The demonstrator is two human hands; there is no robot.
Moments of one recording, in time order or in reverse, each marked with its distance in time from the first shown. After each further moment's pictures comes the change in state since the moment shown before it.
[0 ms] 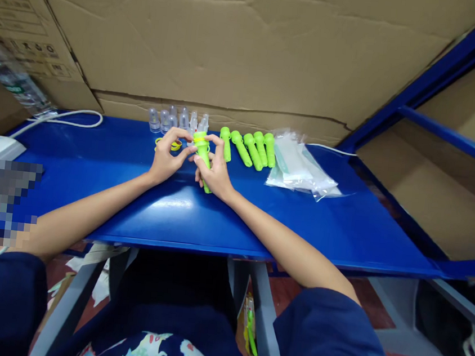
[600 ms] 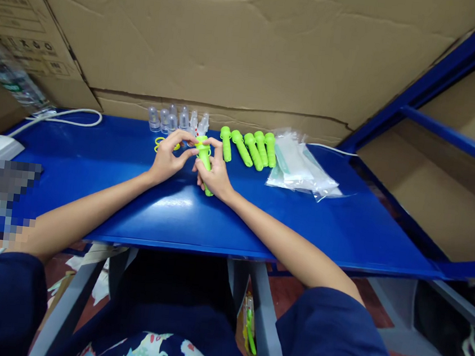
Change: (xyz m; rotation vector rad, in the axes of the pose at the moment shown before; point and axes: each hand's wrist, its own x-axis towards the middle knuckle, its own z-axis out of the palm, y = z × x) left_hand 0.000 0.003 -0.001 -0.004 -0.124 -0.045; right_hand -0.002 0.003 -0.001 0.000 -0.016 0.052
